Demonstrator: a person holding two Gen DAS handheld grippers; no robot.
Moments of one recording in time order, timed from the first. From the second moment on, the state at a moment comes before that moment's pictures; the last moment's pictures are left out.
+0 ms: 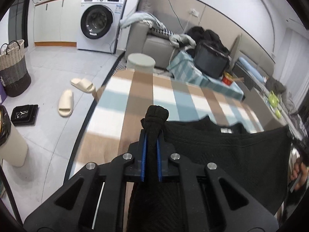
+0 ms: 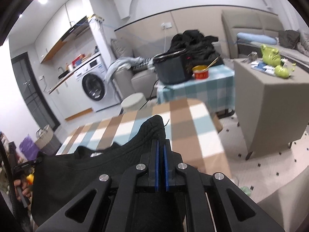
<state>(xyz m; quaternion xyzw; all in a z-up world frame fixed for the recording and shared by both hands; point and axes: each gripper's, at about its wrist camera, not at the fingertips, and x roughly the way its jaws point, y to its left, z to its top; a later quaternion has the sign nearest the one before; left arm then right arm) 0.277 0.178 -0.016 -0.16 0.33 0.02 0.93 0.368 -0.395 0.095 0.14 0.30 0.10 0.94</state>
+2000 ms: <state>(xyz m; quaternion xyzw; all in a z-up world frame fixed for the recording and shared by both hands) 0.013 0.117 -0.077 -0.12 0.41 0.01 0.90 0.184 -0.402 0.018 0.10 0.47 0.18 0.86</state>
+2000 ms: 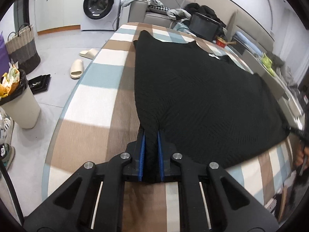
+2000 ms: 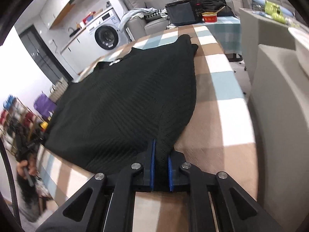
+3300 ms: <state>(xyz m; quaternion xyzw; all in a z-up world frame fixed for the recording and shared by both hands) 0.026 -0.030 -0.076 0.01 0.43 -0.08 0.90 0.166 -0.305 0.015 -0.07 0.44 0.14 0.88</state>
